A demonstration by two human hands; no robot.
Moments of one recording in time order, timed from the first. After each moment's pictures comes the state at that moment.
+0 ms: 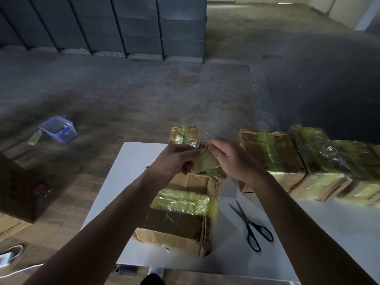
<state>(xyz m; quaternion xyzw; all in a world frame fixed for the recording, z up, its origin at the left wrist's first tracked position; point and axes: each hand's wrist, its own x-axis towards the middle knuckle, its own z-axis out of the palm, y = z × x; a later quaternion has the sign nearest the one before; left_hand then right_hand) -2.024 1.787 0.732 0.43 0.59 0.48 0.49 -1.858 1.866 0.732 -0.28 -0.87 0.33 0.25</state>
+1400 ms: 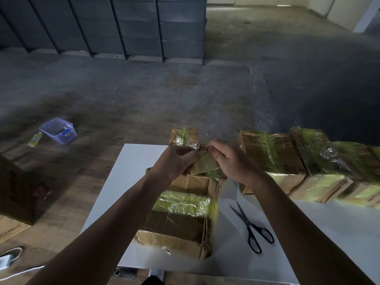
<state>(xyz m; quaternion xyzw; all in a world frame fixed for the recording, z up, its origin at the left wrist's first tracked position) -2.023 1.787 0.728 0.47 0.62 0.48 0.41 -1.860 1.865 0.731 -0.29 -0.87 0.33 0.24</state>
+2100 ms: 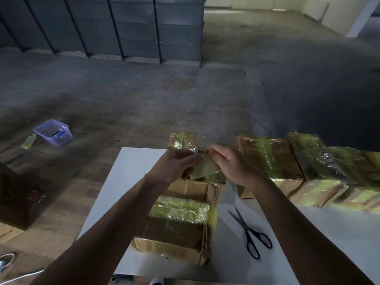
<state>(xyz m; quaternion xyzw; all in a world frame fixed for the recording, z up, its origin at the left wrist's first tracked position) -2.031 1.791 0.734 0.46 0.59 0.48 0.46 -1.860 1.871 0.737 -0.30 -0.85 0.37 0.23</state>
